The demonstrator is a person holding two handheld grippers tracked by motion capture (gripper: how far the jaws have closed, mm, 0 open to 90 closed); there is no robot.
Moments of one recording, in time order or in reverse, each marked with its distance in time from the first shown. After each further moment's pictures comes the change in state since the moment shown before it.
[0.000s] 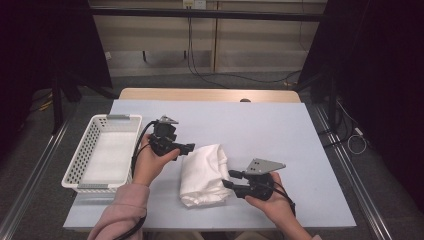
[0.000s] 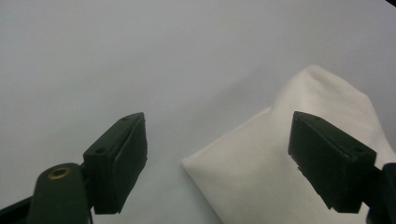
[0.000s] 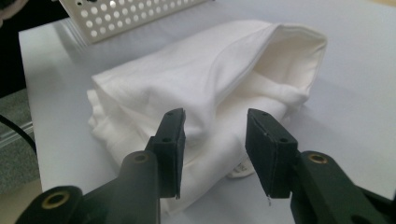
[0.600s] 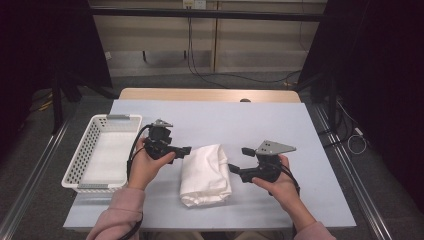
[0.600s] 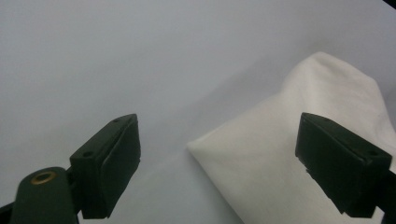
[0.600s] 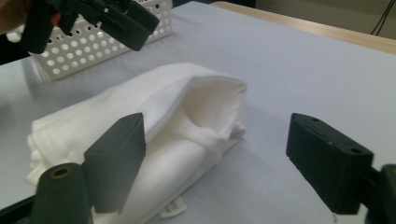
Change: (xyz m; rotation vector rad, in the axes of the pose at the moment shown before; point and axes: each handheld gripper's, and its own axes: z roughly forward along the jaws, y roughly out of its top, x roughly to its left) left arm 0.007 -0.012 -0.003 0.004 -0.021 -0.019; right arm -0.048 0.016 -0.001 -0.091 -0.046 0.031
